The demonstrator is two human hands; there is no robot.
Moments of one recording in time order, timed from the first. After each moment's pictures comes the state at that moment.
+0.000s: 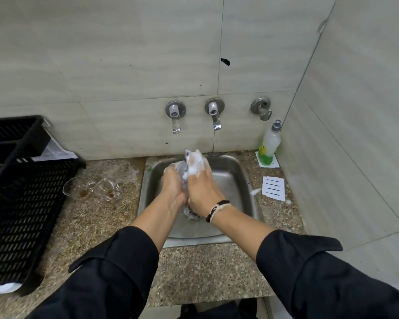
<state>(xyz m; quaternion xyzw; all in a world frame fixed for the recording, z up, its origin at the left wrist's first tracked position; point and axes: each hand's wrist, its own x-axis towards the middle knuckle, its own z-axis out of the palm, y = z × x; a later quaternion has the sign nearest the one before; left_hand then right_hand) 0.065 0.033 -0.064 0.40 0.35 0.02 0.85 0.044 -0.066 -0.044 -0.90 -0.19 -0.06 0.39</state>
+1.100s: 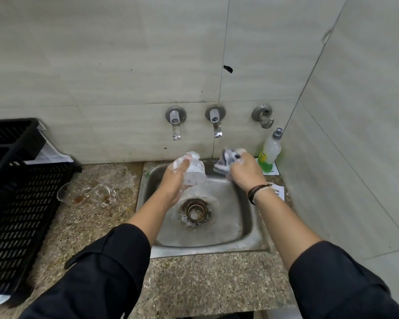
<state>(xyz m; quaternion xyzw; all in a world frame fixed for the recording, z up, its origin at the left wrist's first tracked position) 0.074 0.047 -0.047 0.58 0.21 -0.01 0.79 0.103 -0.147 0.007 -0.89 0.00 0.11 0.45</state>
